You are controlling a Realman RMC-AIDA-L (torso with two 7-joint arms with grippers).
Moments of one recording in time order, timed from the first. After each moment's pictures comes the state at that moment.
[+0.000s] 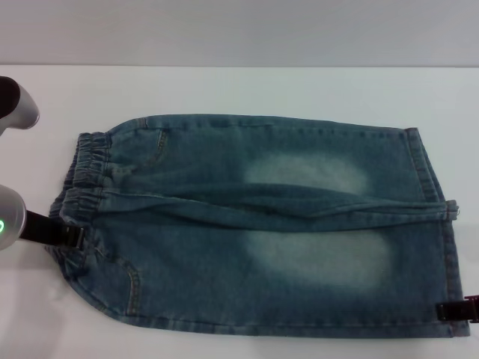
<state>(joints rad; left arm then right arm) -0.20 -2.06 -1.52 -1.75 2.83 -1.47 -0.04 -0.09 2.08 1.48 1.95 -2.74 1.51 0.03</state>
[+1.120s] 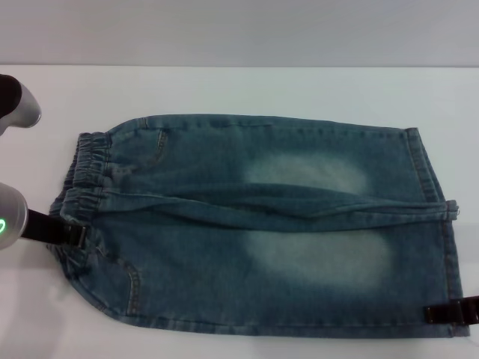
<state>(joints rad) -0.20 -2.06 -1.52 -1.76 2.82 -1.47 -0.04 -0.08 2.08 1.44 1.92 -2.74 1.49 0.04</state>
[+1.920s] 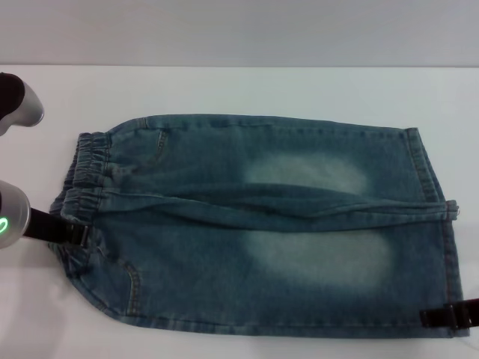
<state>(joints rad) -0.21 -2.06 -1.52 -1.75 2.82 -1.47 -0.04 -0.06 2.07 1.43 1.89 -2.73 1.48 0.04</state>
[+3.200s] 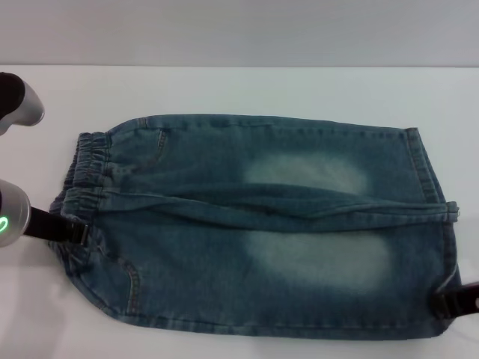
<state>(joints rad) -0.21 -2.06 -1.52 -1.75 2.82 -1.47 -0.03 -0.04 2.07 1.42 1.92 -2.72 1.49 -0.02</state>
